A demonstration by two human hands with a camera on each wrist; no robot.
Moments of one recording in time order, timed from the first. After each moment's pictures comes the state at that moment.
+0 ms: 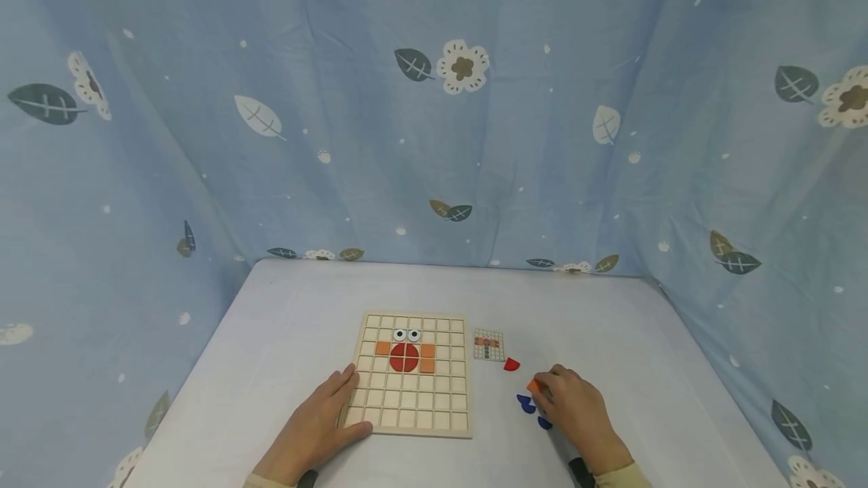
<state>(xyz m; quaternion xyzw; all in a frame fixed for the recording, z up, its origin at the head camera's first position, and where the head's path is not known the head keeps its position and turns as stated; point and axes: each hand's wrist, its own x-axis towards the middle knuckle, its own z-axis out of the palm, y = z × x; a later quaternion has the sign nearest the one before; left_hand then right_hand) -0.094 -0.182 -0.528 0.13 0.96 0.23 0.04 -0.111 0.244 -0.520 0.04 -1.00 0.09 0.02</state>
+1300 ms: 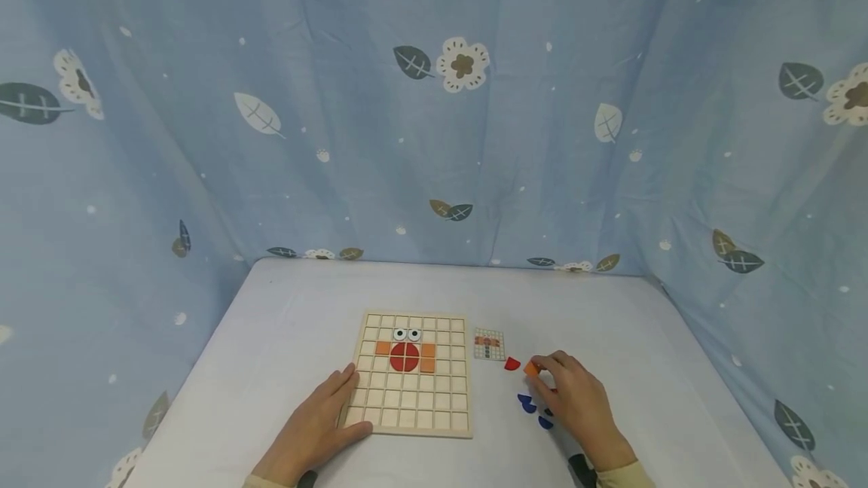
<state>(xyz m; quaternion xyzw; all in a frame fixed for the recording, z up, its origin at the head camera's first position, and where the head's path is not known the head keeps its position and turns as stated) -0.094 -0.182 -0.527 0.13 0.96 0.24 0.04 -0.115 0.244 -0.519 0.06 -0.98 0.12 0.13</state>
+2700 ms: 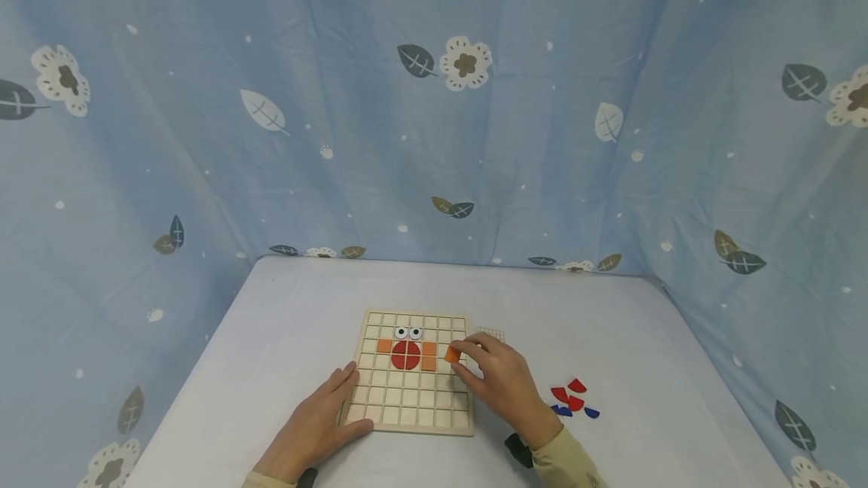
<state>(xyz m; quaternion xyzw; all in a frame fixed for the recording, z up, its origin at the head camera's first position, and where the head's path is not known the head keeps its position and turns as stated) -0.095 -0.183 -0.529 0.12 0.96 0.25 0.04 -0.141 0.145 -0.497 0.28 -0.90 0.21 0.24</state>
